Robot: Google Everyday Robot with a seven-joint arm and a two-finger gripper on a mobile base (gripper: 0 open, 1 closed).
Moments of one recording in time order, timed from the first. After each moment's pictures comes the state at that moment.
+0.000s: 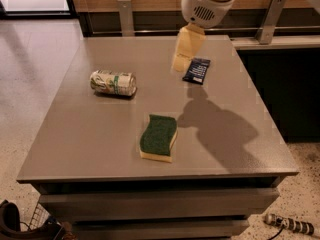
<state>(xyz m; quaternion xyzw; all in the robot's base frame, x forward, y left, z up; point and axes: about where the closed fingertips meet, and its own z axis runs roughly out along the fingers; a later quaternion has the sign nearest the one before) 0.591 -0.065 0.985 -0.61 0.75 -0.06 0.25</state>
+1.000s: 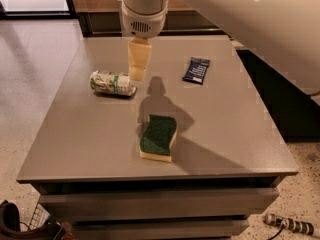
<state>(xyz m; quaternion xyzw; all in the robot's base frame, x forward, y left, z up) 0.607 0.032 0.950 -0.64 0.74 -0.10 0.19</state>
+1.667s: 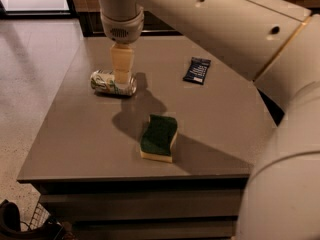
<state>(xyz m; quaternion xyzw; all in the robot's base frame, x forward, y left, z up) 0.628 0.069 0.923 -0.66 0.73 -0.11 0.15</state>
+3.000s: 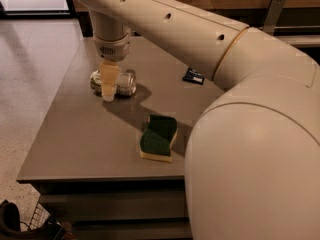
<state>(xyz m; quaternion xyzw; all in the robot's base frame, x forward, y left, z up) 0.649 0.107 0.852 -0.63 0.76 -0.04 0.10</state>
